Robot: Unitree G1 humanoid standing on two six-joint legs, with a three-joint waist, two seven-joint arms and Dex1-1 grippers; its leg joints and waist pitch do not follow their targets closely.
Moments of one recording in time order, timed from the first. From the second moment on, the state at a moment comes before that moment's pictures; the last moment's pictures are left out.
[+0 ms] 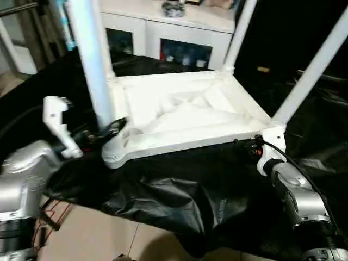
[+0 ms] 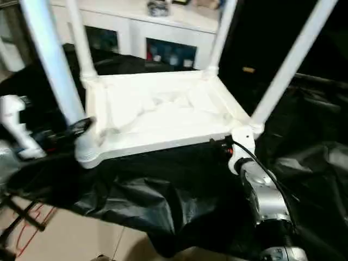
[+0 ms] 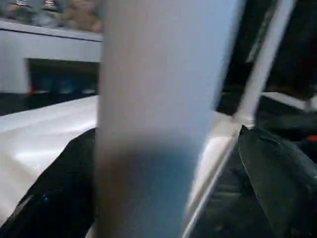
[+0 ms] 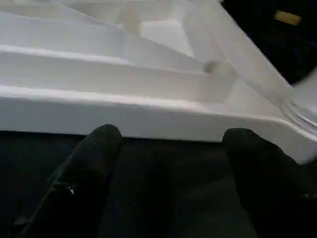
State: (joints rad) left arm -0.29 0.49 0.22 0.06 -0.53 0.35 -0.87; right arm -0.31 -0.29 -0.06 0.40 0.10 0.21 0.27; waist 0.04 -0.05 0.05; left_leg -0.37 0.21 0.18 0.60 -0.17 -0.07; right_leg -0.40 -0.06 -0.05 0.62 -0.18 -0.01
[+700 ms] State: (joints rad) left arm -0.17 0.48 0.06 -0.31 -0.72 0.64 -0.90; right arm -0.56 -0.21 -0.01 0.90 -0.01 0.11 0.18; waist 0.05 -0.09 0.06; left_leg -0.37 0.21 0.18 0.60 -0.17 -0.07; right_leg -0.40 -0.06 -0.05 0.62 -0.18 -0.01
